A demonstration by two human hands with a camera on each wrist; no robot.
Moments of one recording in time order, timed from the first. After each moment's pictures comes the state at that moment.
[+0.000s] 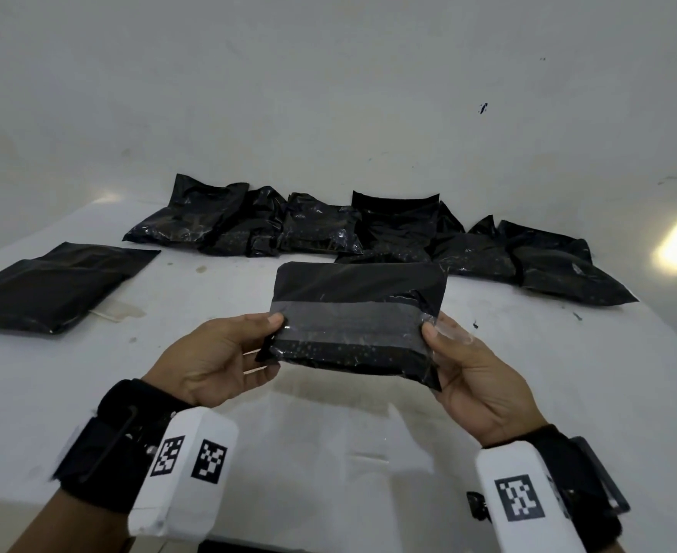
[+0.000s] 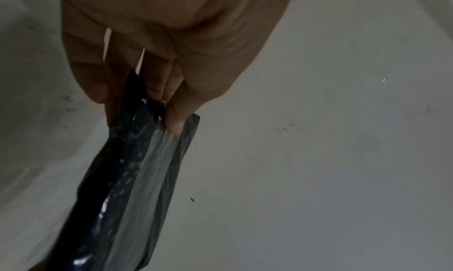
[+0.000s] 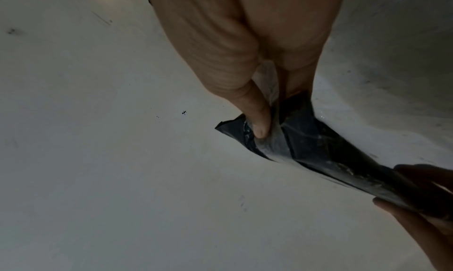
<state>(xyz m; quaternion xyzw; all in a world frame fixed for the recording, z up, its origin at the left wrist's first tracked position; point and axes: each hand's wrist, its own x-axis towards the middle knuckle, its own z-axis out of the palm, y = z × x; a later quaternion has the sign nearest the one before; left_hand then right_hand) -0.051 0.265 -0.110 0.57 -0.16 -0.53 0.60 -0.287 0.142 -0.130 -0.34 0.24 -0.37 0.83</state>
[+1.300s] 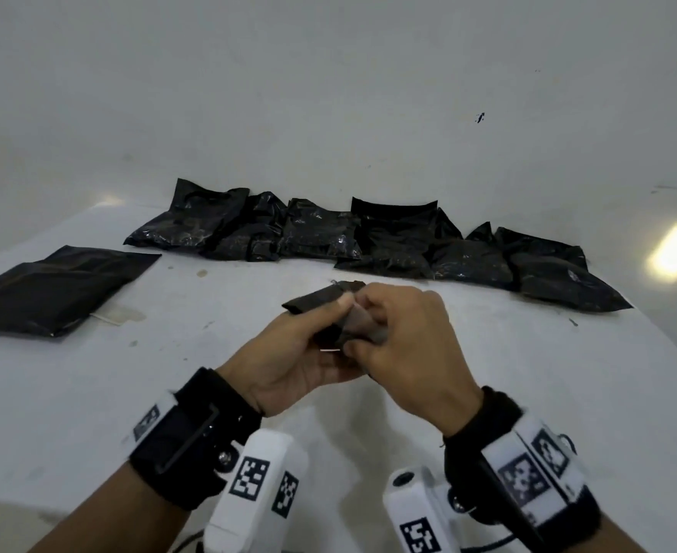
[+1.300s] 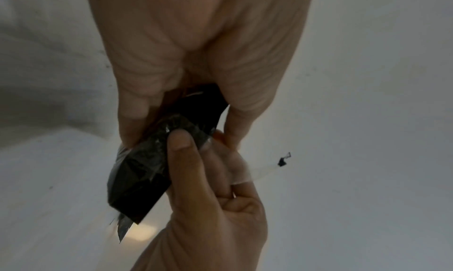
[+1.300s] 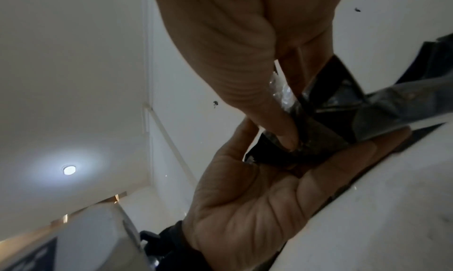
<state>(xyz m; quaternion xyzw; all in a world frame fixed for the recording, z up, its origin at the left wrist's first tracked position) -0.108 0.244 -0.095 0.43 -0.33 -0.60 0.59 -0.245 0.183 -0.075 -0.88 0.28 -0.33 0.22</state>
